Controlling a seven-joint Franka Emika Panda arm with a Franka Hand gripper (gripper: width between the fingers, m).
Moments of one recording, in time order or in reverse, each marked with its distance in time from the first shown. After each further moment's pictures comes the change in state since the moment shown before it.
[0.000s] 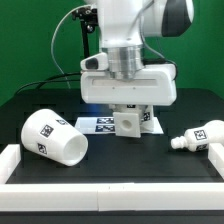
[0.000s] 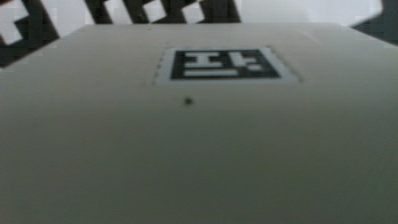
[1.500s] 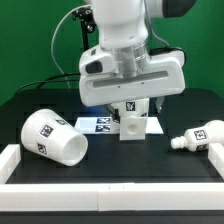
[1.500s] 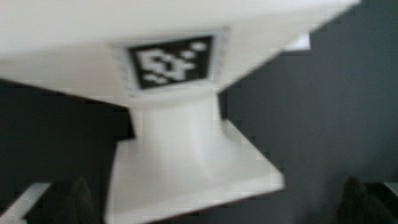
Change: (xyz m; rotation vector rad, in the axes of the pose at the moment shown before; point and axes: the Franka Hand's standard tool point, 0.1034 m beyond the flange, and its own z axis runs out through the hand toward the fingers) arm 0.029 -0.014 -0.024 0.067 -0.347 -0.220
